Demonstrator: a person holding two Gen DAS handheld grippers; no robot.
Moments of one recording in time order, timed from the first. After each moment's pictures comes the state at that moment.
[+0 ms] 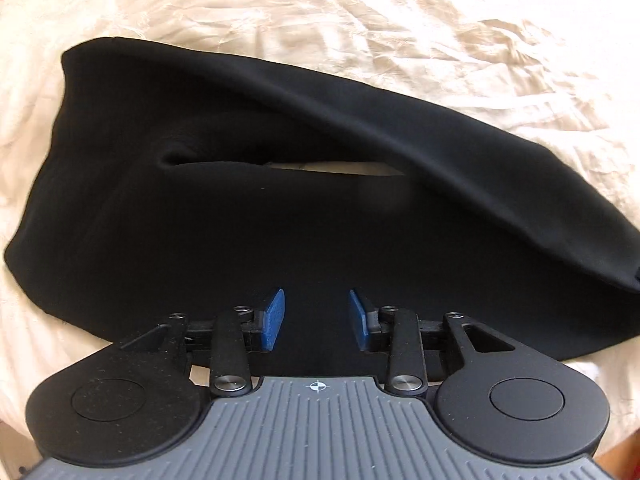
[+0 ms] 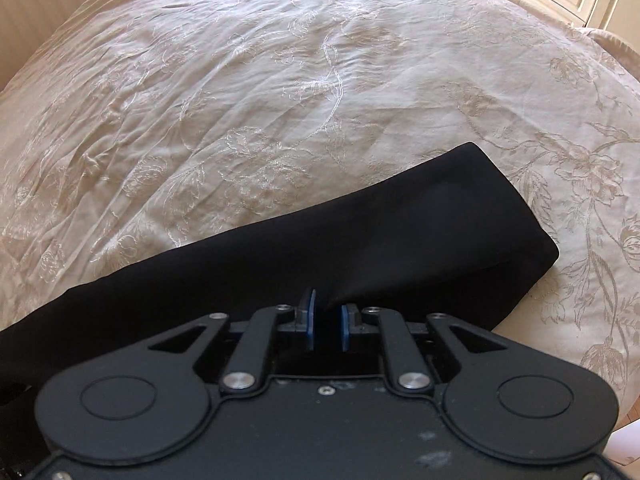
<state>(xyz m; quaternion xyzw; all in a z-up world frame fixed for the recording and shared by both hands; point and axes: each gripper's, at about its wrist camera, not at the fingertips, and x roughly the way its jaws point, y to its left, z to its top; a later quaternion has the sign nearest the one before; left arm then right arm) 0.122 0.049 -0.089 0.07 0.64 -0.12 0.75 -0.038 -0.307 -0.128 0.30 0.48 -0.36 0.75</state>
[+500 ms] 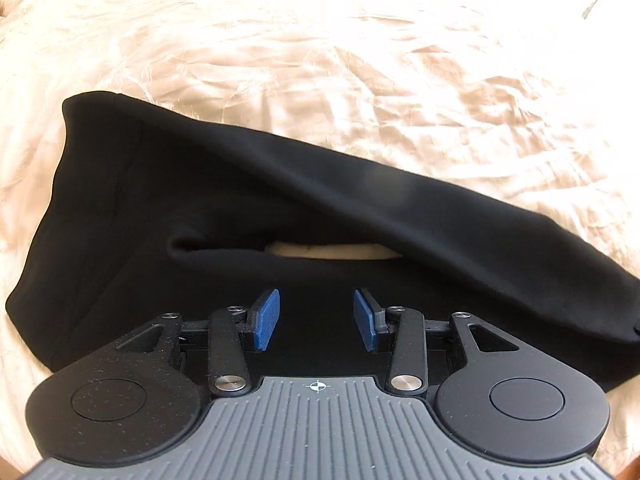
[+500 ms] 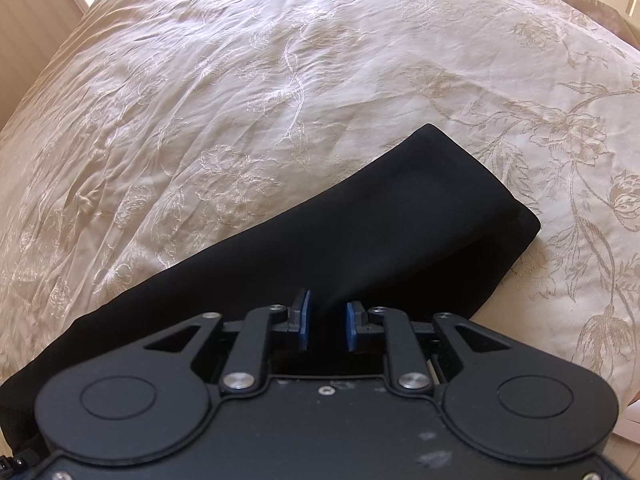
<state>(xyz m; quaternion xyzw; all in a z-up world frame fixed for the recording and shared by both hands) 0.166 0.050 -0.077 0.07 0.59 -0.12 0.80 -0.059 -0.319 -0.129 0.35 0.45 -0.38 0.73</state>
